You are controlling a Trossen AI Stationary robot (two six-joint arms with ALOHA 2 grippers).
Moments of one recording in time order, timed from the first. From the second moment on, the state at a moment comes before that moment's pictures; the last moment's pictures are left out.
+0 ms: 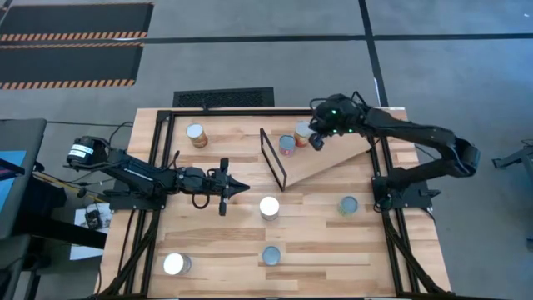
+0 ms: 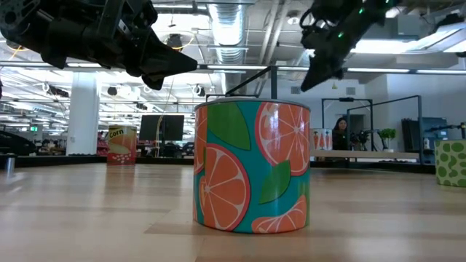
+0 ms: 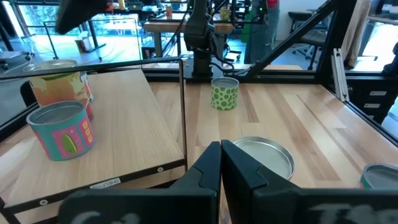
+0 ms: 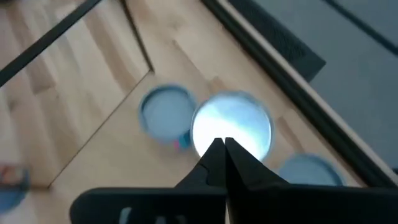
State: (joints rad) left arm -0.12 1.31 0.36 0.80 -0.15 -0.04; right arm -0.52 1.27 1.01 -0.47 0.02 0.07
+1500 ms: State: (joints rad) left arm -0.12 1.31 0.36 0.81 -0.15 -0.04; right arm -0.53 1.45 1.00 -0.37 0.07 0.06
